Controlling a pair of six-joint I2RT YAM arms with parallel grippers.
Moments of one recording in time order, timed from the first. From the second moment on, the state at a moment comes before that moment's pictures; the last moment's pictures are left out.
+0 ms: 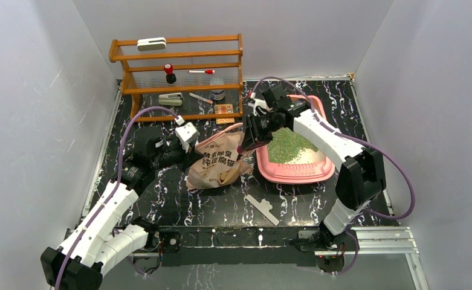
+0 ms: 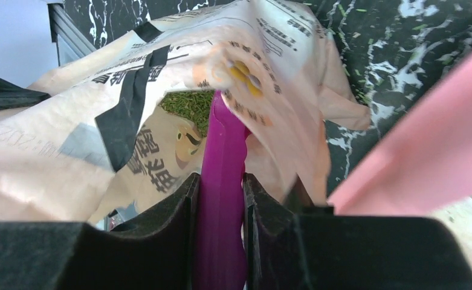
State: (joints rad) left arm -0.42 0.87 0.80 -0.40 0.53 0.20; right arm 0.58 1.68 1.45 -0.79 -0.61 0.36
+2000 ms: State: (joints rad) left arm -0.42 0.91 0.83 -0.41 0.52 0.22; right arm 0.14 1.46 0.95 -0.06 -1.32 0.87
